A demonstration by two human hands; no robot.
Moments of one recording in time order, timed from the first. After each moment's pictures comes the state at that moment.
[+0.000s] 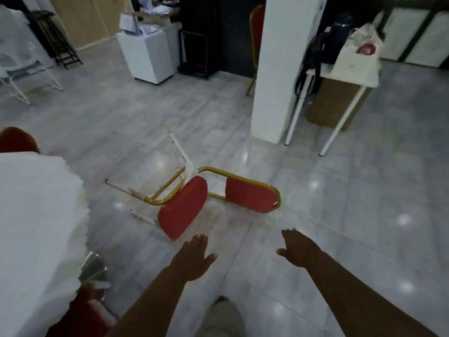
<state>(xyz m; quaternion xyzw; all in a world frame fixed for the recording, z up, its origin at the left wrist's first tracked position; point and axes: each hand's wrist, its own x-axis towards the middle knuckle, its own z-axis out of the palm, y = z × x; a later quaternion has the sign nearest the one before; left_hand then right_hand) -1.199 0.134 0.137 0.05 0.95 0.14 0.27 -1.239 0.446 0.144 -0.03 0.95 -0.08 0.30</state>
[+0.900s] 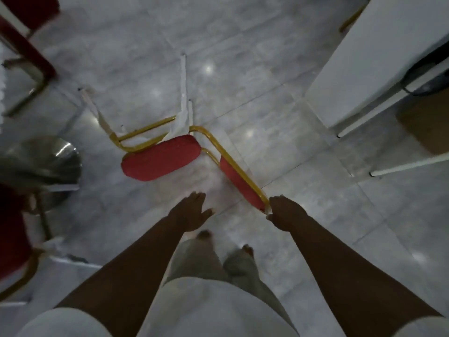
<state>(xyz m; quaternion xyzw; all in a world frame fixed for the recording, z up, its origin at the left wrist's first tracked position) -1.520 0.292 0.038 -0.18 0.88 0.27 0.33 -1.679 0.537 0.038 -0.29 0.88 0.04 0.39</state>
